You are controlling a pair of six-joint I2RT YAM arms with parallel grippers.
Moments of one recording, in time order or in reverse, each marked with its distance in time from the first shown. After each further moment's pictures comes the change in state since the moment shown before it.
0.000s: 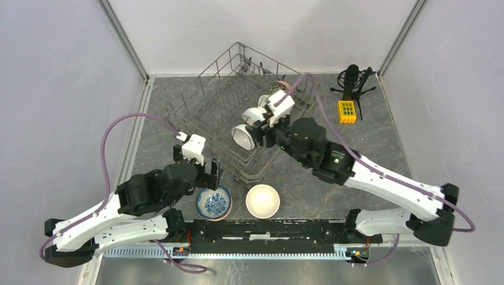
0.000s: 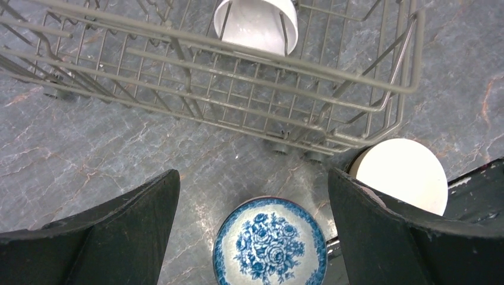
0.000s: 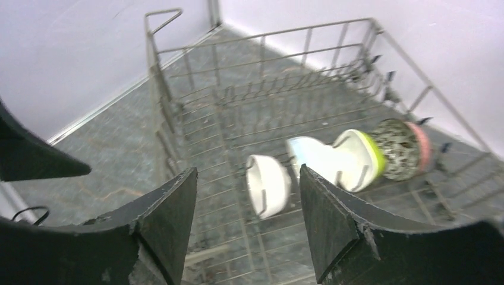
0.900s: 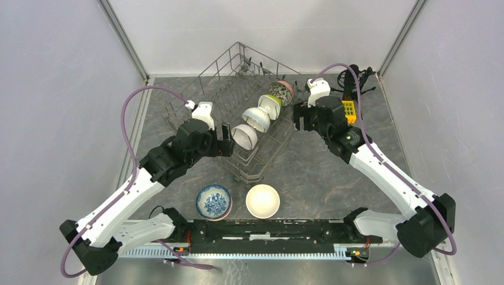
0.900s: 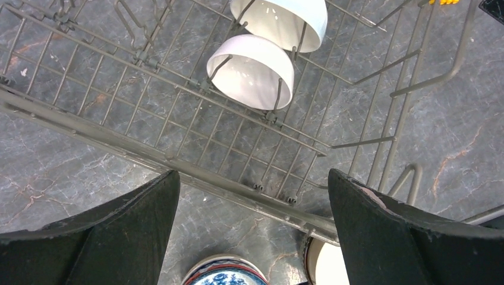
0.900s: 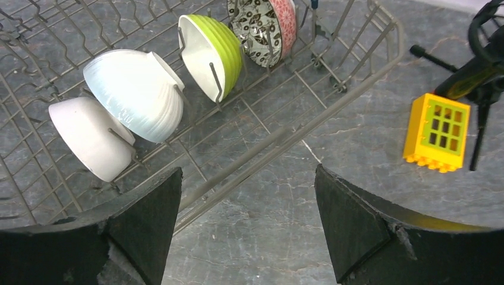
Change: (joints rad) left arm 0.405 0.296 0.128 0.224 0.317 0.000; right arm -0.531 0.004 -0.167 -0.150 -0.137 0.053
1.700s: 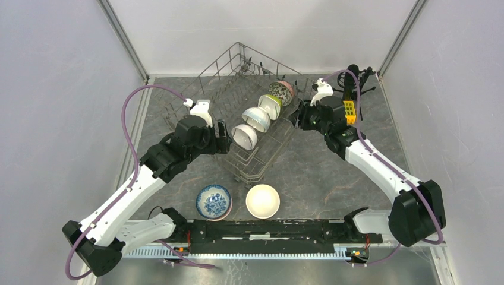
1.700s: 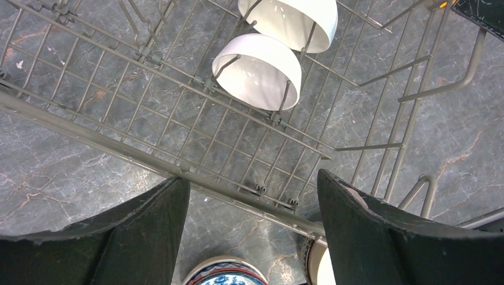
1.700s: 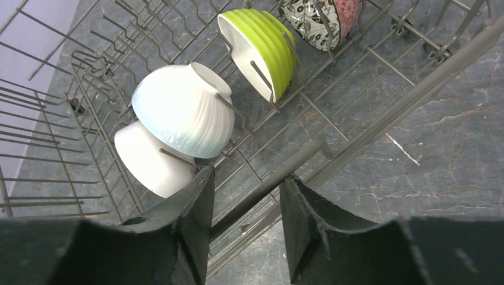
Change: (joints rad) left arm 0.084 0.030 -0.003 0.011 0.097 0.000; right arm -0.124 0.100 -0.114 0.226 -0.309 0.274
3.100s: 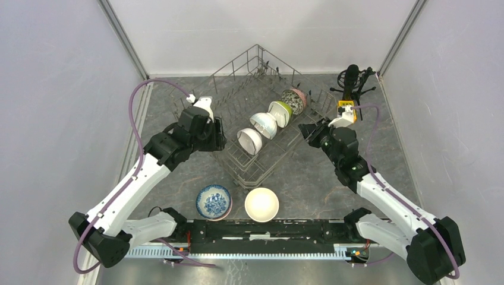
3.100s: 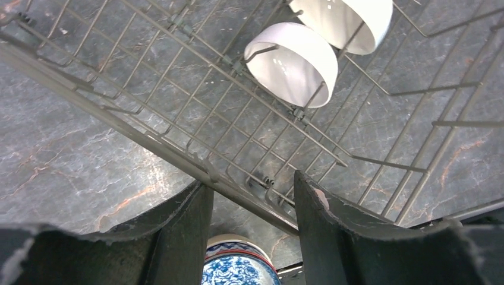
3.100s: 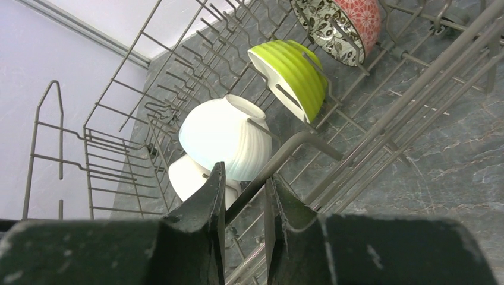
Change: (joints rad) left arm 0.055 0.096 0.092 -0.120 0.051 0.003; right arm 0.042 -0.322 -0.369 0.247 0.161 0.351
